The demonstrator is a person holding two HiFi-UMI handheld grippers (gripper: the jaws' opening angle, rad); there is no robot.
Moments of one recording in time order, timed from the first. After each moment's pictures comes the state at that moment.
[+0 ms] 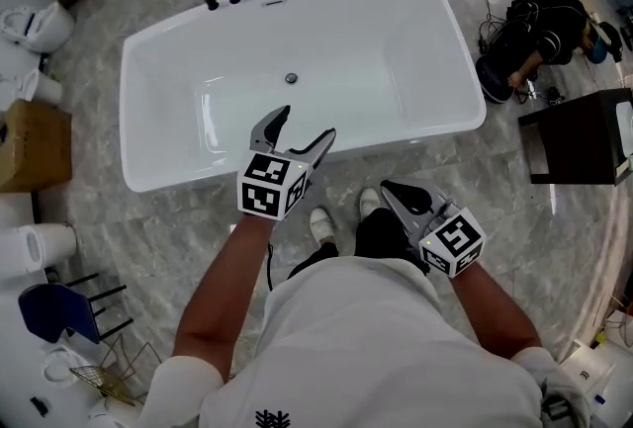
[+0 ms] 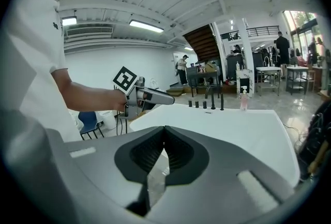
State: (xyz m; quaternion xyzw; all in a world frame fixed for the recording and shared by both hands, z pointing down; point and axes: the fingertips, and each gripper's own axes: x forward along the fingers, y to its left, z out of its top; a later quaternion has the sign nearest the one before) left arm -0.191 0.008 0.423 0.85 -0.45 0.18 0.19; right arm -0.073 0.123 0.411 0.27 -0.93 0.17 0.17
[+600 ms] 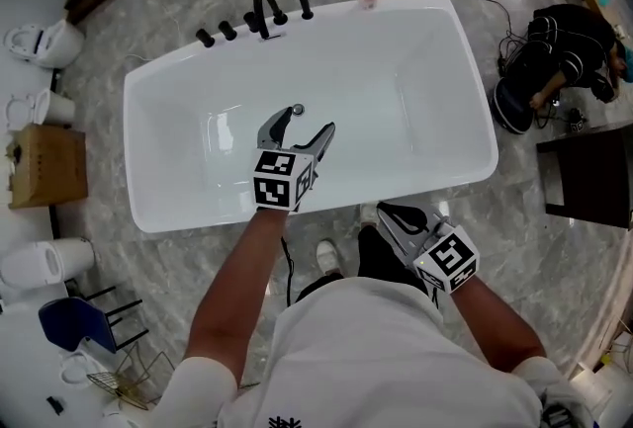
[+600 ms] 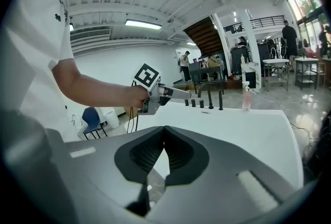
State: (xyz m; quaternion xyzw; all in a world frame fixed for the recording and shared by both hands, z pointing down) left arm -0.158 -0.206 0.468 0.82 -0.50 0.20 0.20; right arm -0.036 -0.040 0.444 0.23 -0.94 0.19 0.18
